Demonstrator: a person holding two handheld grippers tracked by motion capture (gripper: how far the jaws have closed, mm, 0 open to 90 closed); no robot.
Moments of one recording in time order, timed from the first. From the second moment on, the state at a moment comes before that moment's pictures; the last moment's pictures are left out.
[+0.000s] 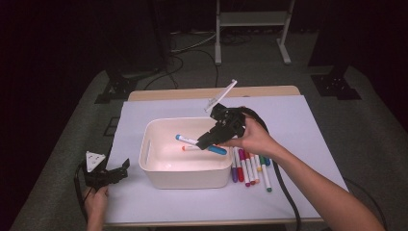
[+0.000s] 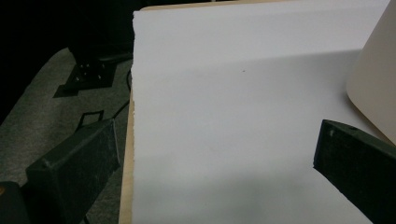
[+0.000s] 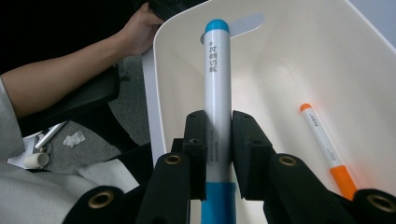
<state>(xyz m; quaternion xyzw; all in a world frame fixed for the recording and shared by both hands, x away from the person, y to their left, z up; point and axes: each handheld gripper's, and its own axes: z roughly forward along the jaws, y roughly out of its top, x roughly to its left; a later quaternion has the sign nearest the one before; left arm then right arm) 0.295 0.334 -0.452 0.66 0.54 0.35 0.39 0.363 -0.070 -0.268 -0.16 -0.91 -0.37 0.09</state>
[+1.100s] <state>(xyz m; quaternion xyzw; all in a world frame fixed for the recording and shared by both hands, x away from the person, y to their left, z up) 0.296 0.333 -0.453 0.66 0.54 0.35 0.39 0.374 -0.007 -0.316 -0.11 -0.93 -0.32 0.14</state>
